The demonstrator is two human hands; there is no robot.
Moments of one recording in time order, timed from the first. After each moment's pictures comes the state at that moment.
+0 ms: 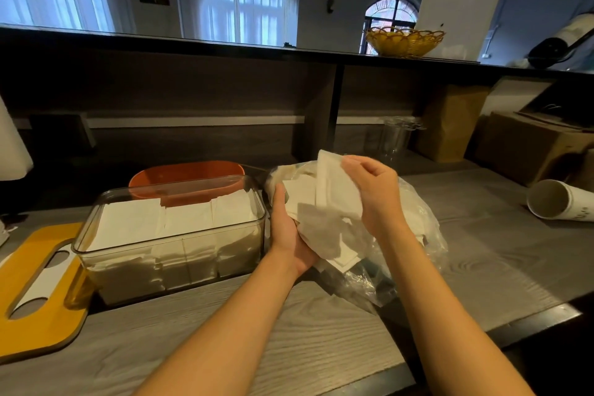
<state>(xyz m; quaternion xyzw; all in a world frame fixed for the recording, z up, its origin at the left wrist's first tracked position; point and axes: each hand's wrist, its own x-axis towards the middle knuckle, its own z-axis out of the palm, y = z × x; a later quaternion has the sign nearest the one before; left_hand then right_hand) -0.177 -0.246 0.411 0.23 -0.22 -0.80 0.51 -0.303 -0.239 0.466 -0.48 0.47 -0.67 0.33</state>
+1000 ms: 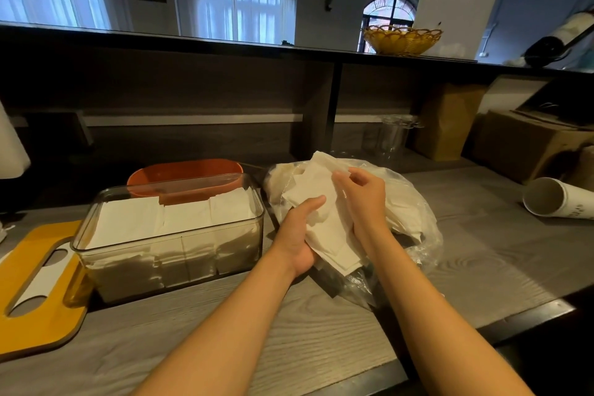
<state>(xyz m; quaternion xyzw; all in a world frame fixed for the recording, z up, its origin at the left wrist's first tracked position) -0.178 -0.234 0.416 0.24 -0.33 -0.78 0.47 -0.293 -0.246 0.446 -0.45 0.56 -0.65 0.25</state>
